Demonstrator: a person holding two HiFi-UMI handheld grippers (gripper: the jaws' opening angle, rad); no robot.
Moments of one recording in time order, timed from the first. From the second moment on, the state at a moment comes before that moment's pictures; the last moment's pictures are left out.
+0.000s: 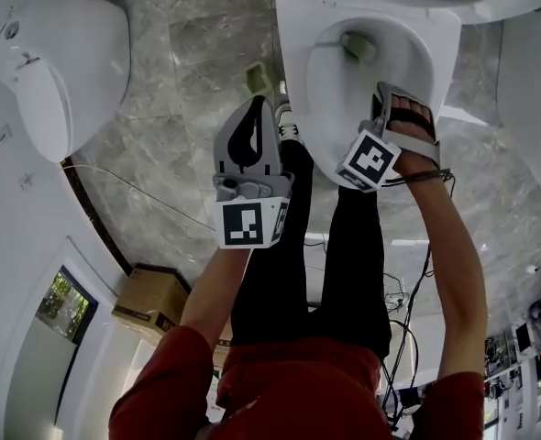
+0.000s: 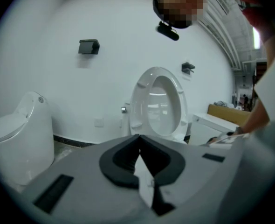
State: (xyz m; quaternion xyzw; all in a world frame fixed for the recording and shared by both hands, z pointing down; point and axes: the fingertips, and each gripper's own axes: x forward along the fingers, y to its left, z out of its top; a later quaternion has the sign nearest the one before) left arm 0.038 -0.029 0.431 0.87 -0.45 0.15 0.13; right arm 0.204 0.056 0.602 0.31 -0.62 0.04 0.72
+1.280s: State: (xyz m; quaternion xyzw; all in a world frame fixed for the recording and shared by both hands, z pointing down) left arm 0.084 0.033 0.208 0.86 -0.50 0.10 0.08; right arm 0.302 0.157 0.314 0.65 -0.58 0.40 0.29
